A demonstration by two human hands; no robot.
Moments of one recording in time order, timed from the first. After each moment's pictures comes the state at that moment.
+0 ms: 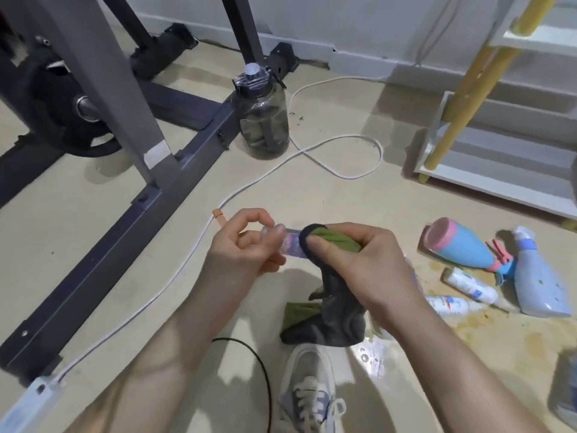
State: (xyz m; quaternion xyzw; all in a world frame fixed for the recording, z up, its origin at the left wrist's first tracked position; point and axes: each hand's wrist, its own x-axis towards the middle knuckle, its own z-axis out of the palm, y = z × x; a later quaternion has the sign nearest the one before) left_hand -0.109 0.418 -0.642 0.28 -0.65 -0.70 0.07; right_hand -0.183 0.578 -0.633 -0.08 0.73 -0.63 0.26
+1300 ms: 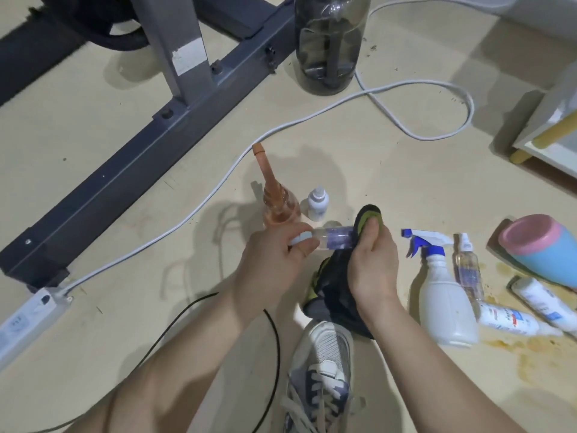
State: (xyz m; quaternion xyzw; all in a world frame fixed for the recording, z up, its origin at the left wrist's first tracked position) left_hand -0.086 0.393 -0.773 0.33 -0.82 -0.47 0.02; right_hand -0.173 0.508 -0.793 0.03 0.83 -0.52 0.20
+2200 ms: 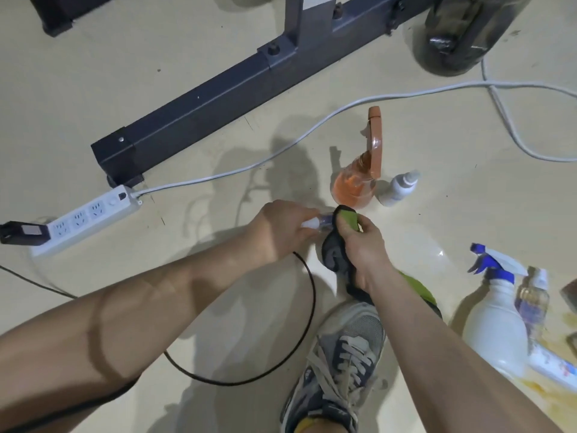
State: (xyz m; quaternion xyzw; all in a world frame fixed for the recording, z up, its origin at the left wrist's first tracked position) left_hand -0.009 0.329 -0.811 0.27 -0.92 -0.28 -0.08; right_hand -0.127 0.445 -0.849 0.01 0.72 -0.49 0.48
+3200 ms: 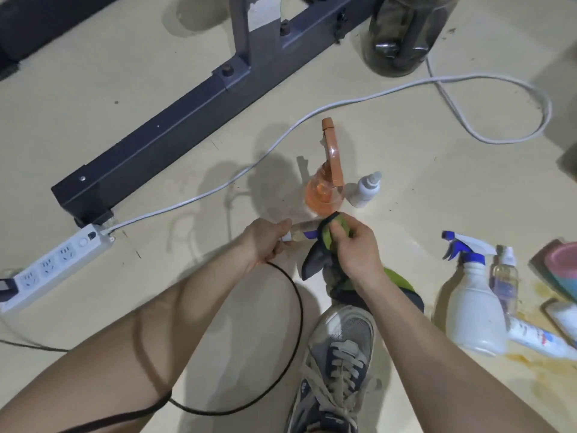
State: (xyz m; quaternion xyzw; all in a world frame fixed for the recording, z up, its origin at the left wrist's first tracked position) left_hand -0.038 0.329 -0.820 0.55 -0.57 -0.59 -0.13; right_hand -0.148 0.463 -0.845 -0.14 0.82 -0.43 0.35
